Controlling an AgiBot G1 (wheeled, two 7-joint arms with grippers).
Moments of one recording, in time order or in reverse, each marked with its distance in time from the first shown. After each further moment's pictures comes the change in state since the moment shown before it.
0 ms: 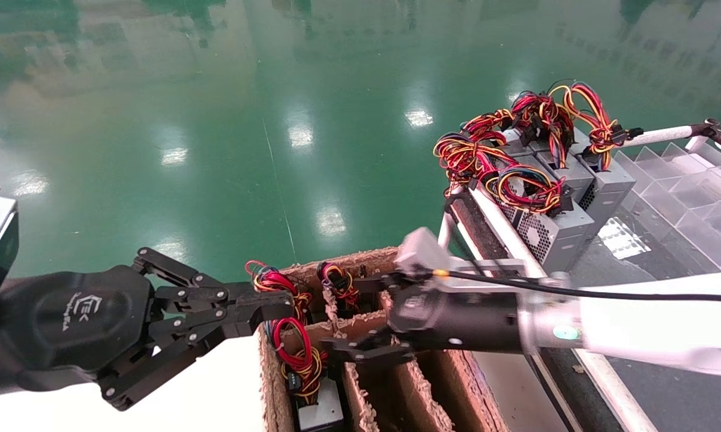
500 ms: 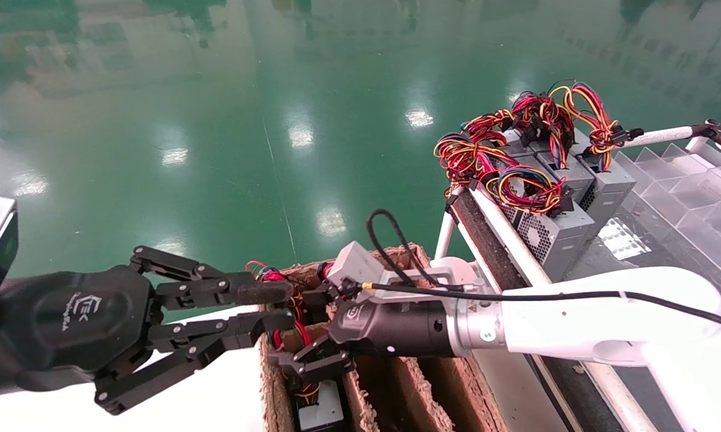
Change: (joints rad) left arm 0.000 0.000 0.000 0.000 0.000 0.000 0.000; right arm 0.022 -0.149 -0.057 -0.066 -0.062 0.042 -0.022
